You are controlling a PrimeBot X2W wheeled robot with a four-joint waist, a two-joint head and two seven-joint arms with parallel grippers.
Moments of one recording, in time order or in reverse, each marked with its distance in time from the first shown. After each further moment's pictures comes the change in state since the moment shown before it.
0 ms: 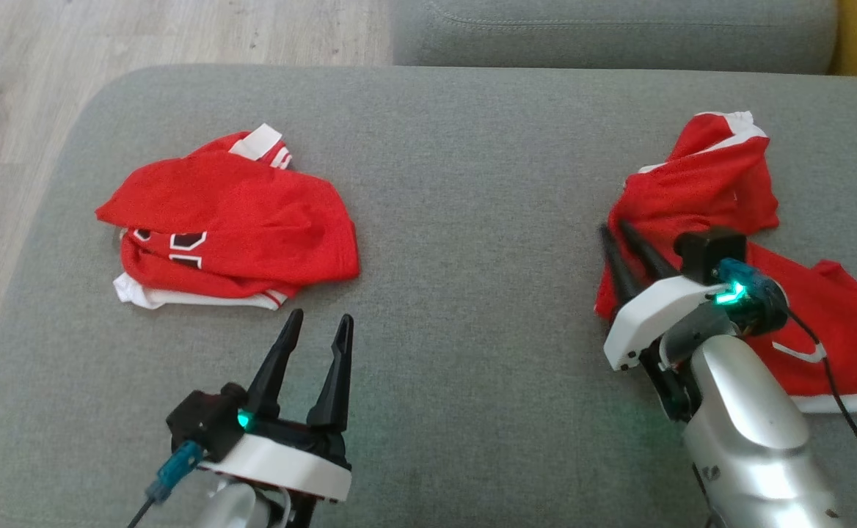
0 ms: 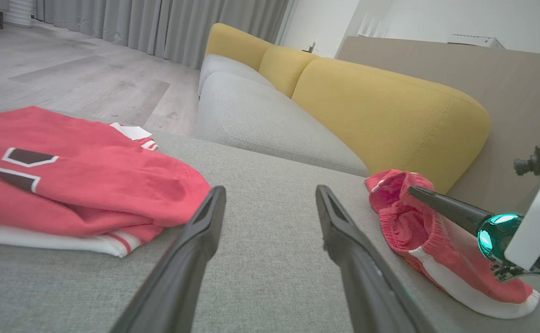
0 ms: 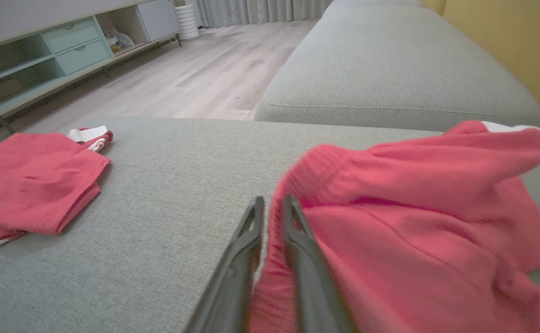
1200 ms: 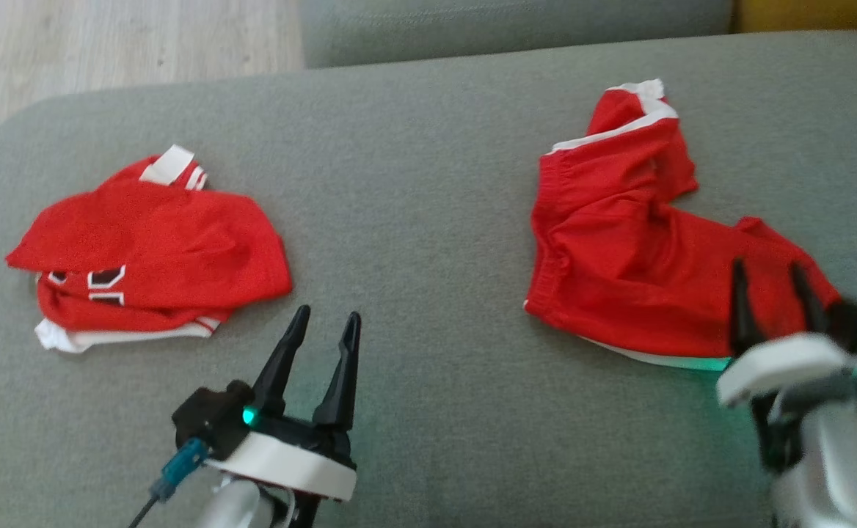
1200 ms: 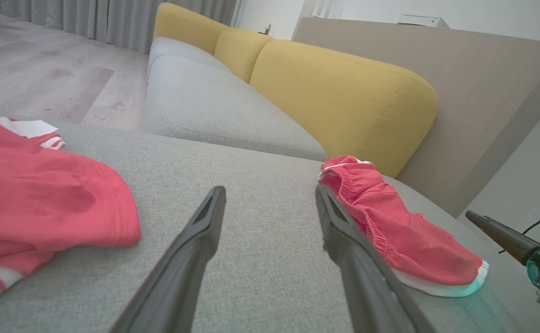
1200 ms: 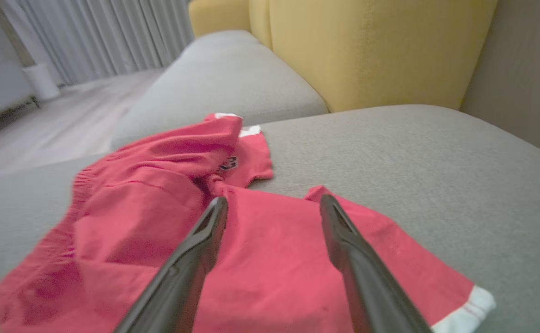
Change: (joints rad) left arm -0.006 0.009 -0.020 -0.019 0.001 0.000 0.000; right arm 0.225 0.004 -0.360 -0.204 -0.079 0.000 -0.080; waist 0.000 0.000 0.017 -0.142
